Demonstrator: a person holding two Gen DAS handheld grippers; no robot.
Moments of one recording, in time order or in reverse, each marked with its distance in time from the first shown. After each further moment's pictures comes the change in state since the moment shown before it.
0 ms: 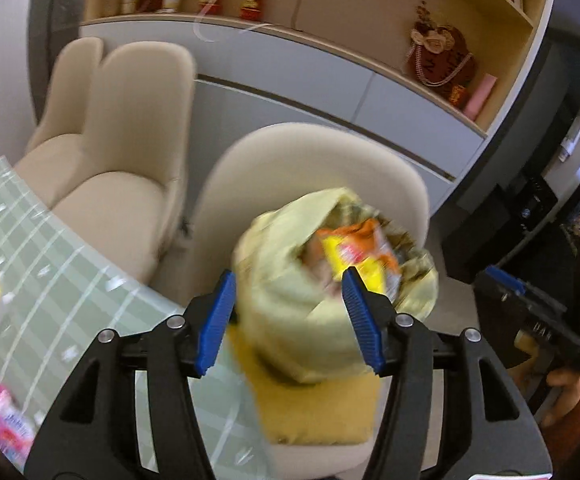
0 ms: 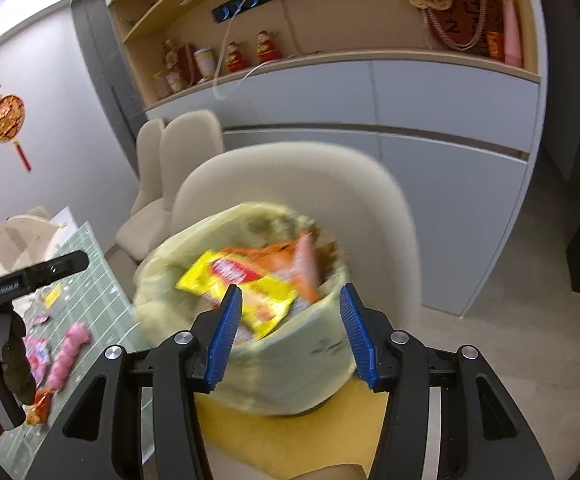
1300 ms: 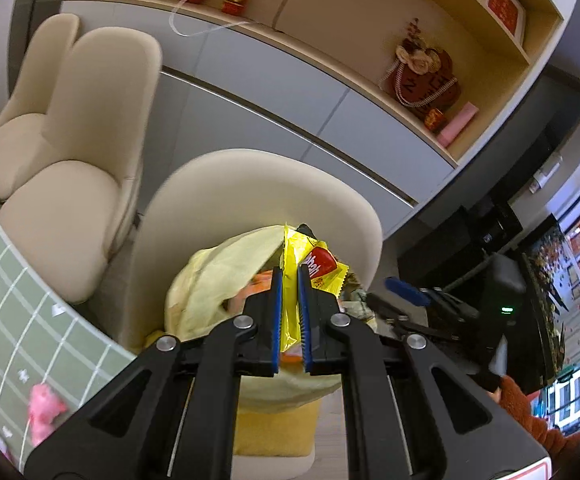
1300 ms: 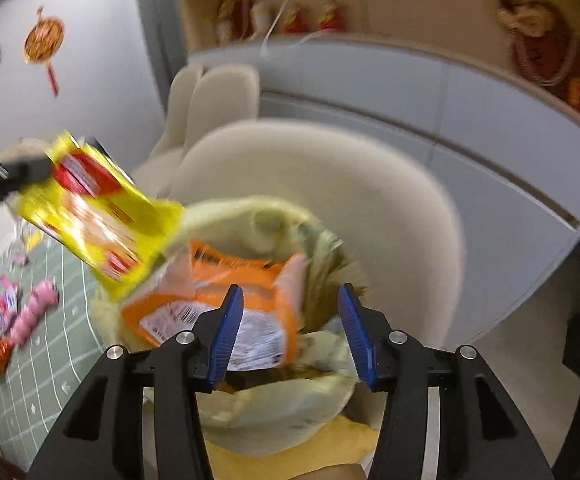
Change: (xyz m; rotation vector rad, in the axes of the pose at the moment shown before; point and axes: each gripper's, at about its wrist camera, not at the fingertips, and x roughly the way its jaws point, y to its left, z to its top) left arm 0.037 -0.028 0.060 -0.081 0.029 -0.184; right arm 0.054 -0.030 0.050 -0.172 0.024 0.031
